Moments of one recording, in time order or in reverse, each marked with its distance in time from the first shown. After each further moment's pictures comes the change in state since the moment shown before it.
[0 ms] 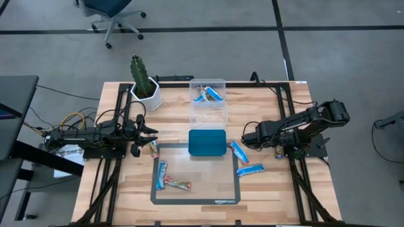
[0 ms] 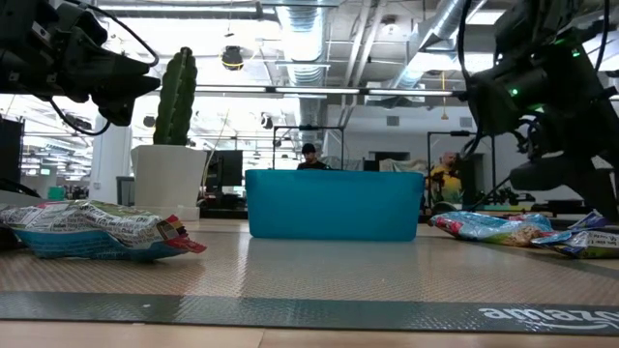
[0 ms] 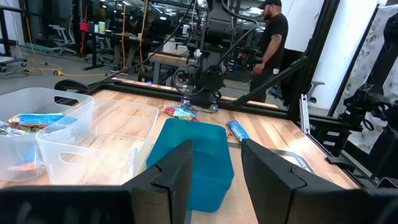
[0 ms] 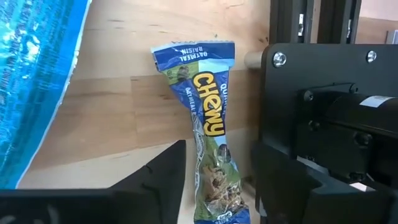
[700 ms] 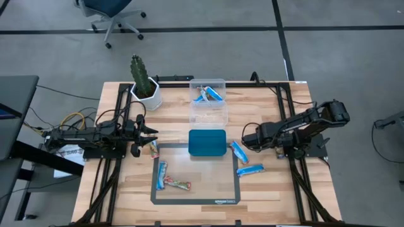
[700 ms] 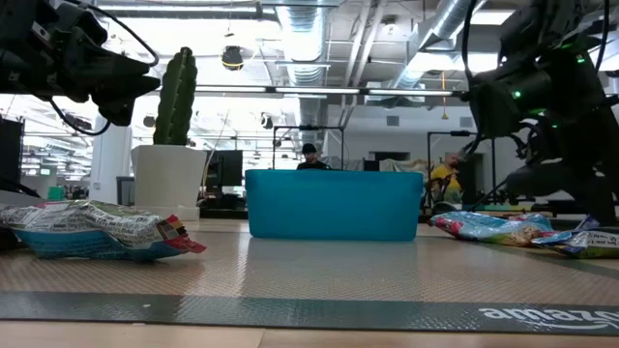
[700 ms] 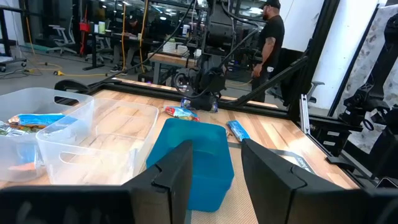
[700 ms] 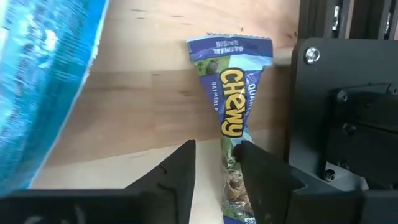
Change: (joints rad) left arm 0.000 0.000 0.000 0.000 0.000 0.000; right arm 0.018 0.000 -0.036 0.090 0.001 0.007
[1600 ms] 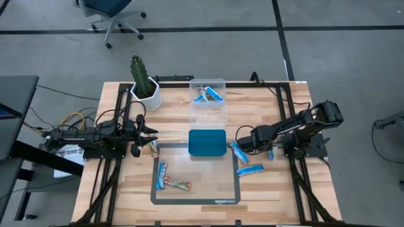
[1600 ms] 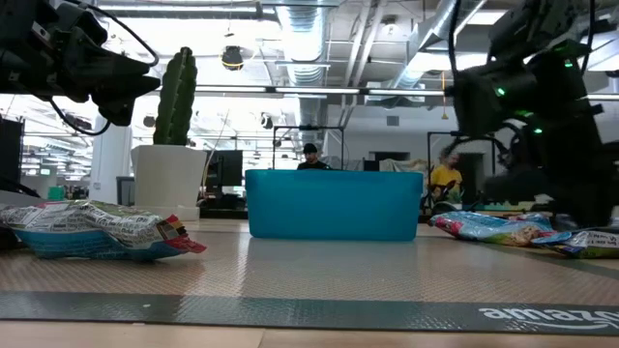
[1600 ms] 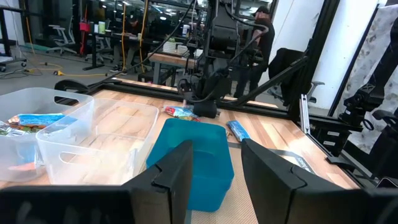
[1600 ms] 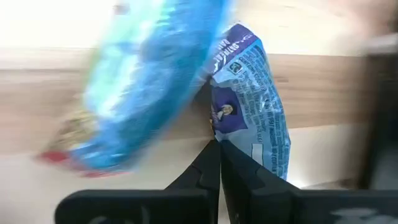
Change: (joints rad) left arm 0.000 0.000 0.000 0.000 0.000 0.000; right arm 0.032 0.087 0.056 0.155 -0.002 0.000
